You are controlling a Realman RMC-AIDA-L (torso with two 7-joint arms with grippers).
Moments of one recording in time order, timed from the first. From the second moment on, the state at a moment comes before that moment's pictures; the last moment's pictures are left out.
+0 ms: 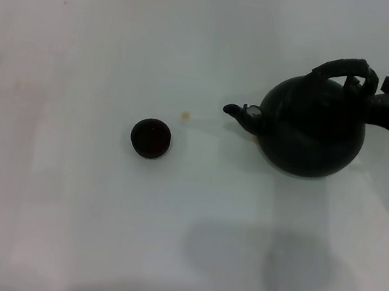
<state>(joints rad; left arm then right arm) -0.24 -2.07 -0.75 -0.15 -1.17 -1.46 2.72 -0.17 2.01 -1.96 -1.53 0.48 0.20 -0.03</state>
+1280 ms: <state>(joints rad) -0.24 -2.08 -0.75 -0.14 -1.18 -1.46 2.72 -0.24 2.01 -1.60 -1.73 0.96 0.70 -0.46</state>
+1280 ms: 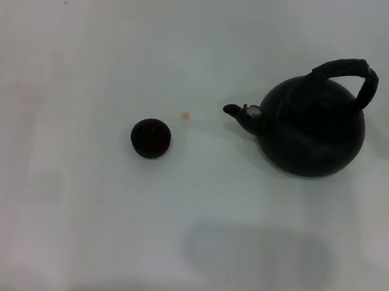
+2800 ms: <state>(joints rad) -0.25 -2.08 -0.75 -0.15 -1.18 -1.46 2.72 0.33 2.03 -0.86 -0.11 2.51 1.20 -2.83</state>
